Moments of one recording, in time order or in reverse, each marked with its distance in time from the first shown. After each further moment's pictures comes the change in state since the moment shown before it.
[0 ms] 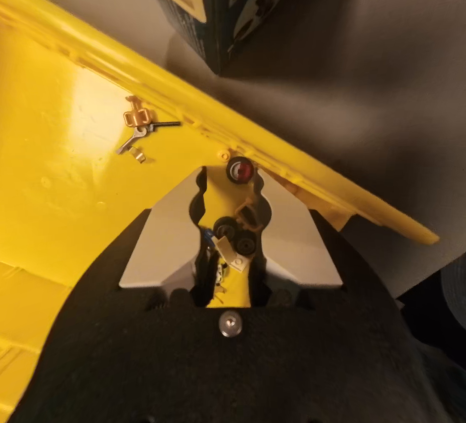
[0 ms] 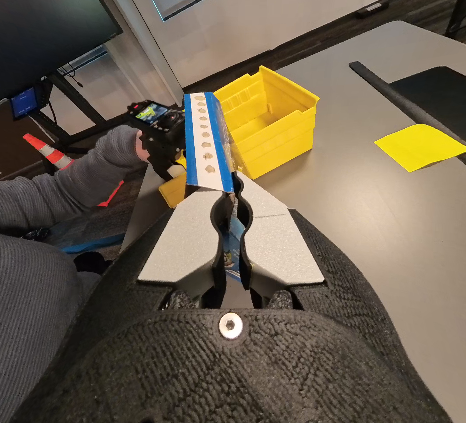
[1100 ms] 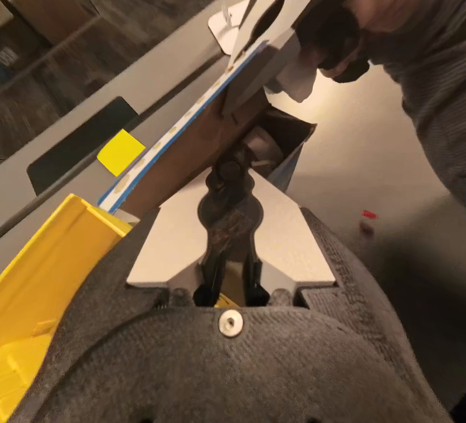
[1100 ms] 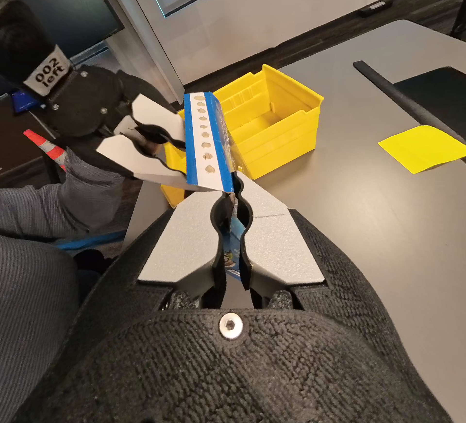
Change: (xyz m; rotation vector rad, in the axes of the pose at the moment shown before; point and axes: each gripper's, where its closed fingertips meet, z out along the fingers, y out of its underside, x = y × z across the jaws) left arm 0.036 -0.167 -0.110 0.649 -0.197 0.083; right arm -0.003 0.000 0.003 -0.009 -0.007 -0.009
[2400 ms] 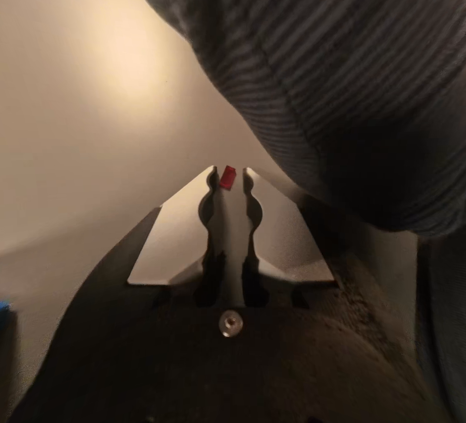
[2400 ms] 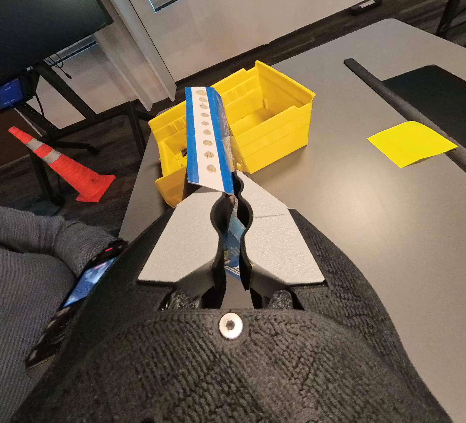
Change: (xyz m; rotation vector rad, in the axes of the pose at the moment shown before) left arm 0.238 0.059 0.105 -0.081 0.617 0.007; right arm 0.003 0.003 -0.006 -0.012 0.034 -0.010
